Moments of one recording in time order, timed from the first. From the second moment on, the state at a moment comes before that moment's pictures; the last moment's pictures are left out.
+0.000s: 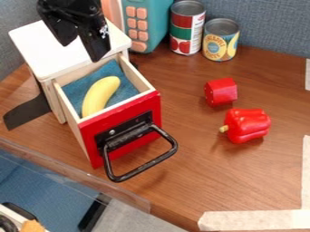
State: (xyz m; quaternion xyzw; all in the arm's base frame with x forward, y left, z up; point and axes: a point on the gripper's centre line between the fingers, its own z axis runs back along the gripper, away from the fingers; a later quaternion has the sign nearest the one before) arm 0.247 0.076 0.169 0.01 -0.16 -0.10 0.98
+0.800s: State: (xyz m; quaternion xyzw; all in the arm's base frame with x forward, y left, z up) arm 0.244 0.033 0.153 0.02 -0.13 -0.31 0.94
